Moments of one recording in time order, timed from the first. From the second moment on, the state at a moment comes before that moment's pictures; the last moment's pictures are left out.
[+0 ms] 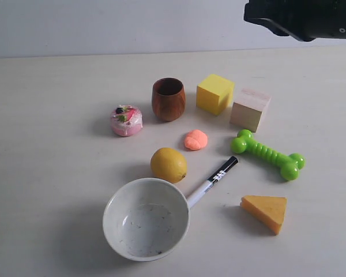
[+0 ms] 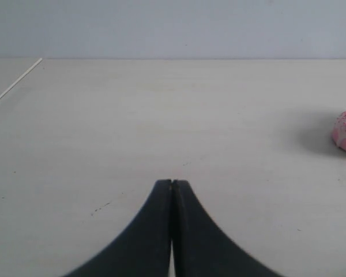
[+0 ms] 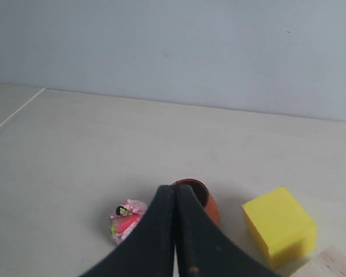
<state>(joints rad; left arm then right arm) 0.08 0.01 0.00 -0.04 0.37 0.08 0.25 1.34 -0.85 -1.50 -0.37 1.67</state>
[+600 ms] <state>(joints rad) 0.08 0.01 0.00 -0.04 0.37 0.08 0.31 1.48 -0.85 -0.45 -0.03 0.40</state>
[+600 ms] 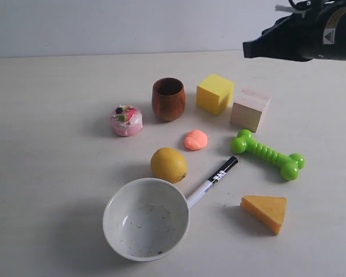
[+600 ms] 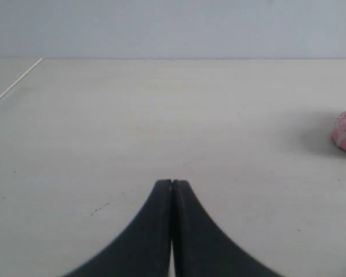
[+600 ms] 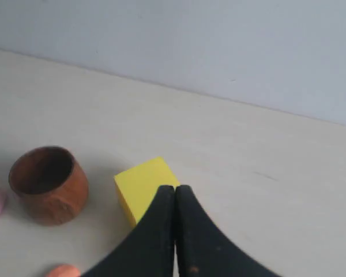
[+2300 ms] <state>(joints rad) 0.08 0.01 0.00 -0.04 0.37 0.08 0.46 1.90 -1.53 0.14 0.92 0.27</state>
